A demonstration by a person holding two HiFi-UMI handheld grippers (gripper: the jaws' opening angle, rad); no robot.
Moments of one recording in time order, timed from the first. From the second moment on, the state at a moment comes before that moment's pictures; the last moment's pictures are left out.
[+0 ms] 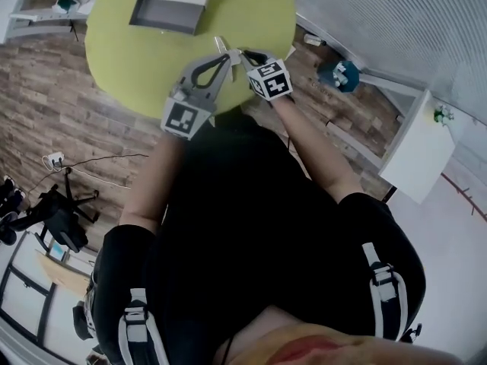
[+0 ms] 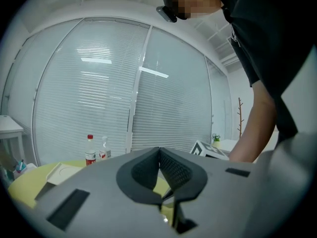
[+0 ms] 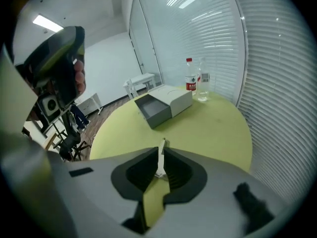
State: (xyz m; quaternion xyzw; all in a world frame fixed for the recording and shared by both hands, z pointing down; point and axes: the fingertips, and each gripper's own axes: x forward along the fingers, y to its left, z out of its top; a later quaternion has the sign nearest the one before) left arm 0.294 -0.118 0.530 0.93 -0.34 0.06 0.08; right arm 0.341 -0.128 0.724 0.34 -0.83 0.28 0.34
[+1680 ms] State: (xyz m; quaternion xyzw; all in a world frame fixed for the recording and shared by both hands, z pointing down) left arm 0.232 -0.123 0.517 0.92 -0.38 0.05 0.06; right arm 0.297 -0.131 0.771 0.28 -0.76 0.37 0.45
